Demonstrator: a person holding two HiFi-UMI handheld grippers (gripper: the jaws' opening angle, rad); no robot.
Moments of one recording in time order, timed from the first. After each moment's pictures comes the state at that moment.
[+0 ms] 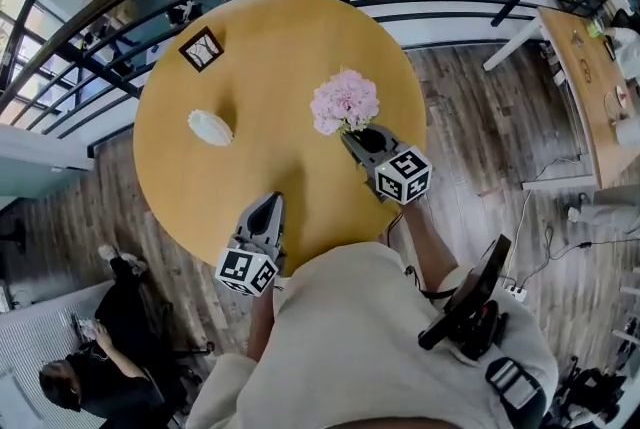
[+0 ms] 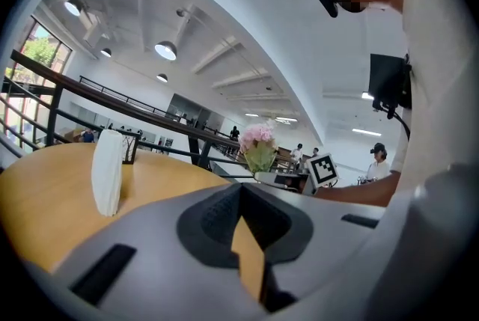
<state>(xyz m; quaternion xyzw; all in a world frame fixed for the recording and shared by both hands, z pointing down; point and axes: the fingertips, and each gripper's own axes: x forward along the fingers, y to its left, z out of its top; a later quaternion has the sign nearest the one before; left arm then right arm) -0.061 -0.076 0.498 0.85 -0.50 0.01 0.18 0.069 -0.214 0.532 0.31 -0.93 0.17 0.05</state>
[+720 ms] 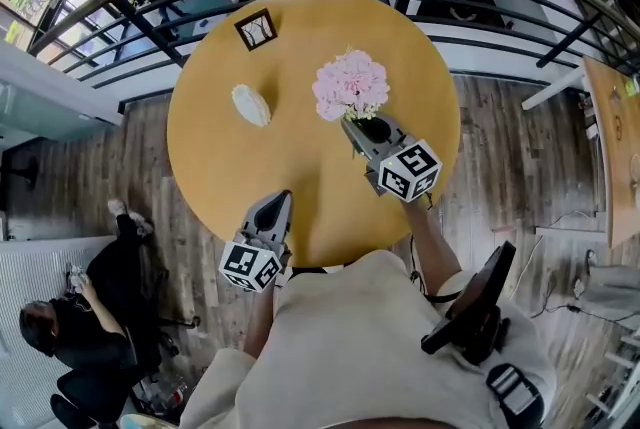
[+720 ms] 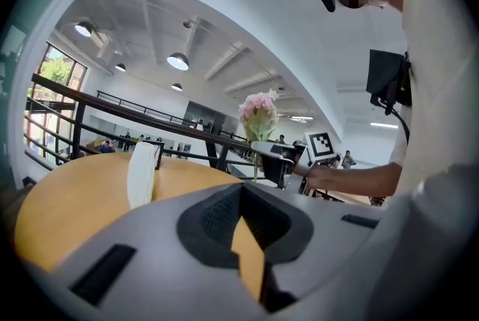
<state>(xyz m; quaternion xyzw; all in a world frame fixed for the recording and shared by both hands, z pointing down) -0.107 -0.051 0.494 0.81 -0.56 0.01 0.16 -0.025 -0.218 0.462 0.22 -0.97 0.14 -0.02</state>
